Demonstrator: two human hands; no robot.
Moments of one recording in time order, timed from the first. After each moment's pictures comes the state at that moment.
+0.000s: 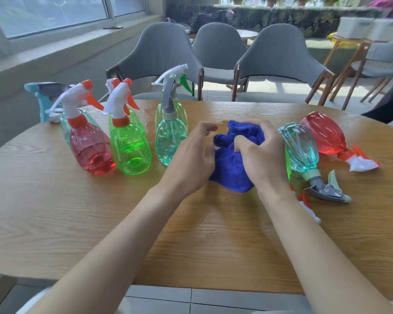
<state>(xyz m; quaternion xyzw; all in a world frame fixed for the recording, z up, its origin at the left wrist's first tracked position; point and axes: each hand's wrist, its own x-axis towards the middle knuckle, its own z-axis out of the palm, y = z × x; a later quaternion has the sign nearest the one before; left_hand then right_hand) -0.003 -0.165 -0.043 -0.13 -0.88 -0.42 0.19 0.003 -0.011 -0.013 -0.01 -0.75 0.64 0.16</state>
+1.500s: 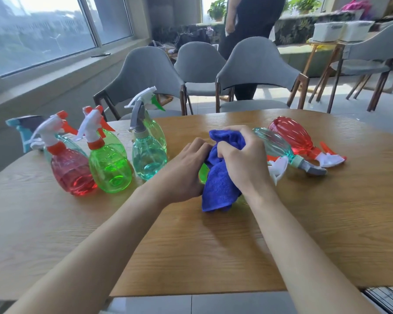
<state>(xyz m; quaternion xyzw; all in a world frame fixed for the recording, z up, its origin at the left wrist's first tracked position) -0.015 -0.141 -0.027 -0.30 -0.93 -0.20 0.10 0.012 0.024 0.001 0.01 -0.74 0.66 0.16</state>
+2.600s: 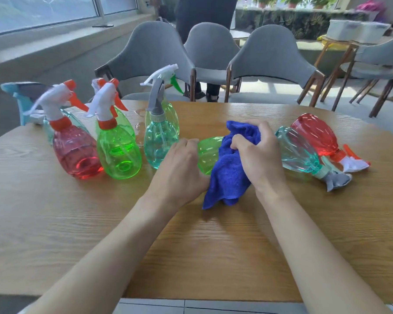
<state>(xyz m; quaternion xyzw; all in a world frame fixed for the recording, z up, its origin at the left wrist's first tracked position) 0.007 -0.164 -0.048 -0.08 -0.94 -0.28 0.16 -0.010 -0.001 -0.015 -0.03 -0.76 0.64 0.13</state>
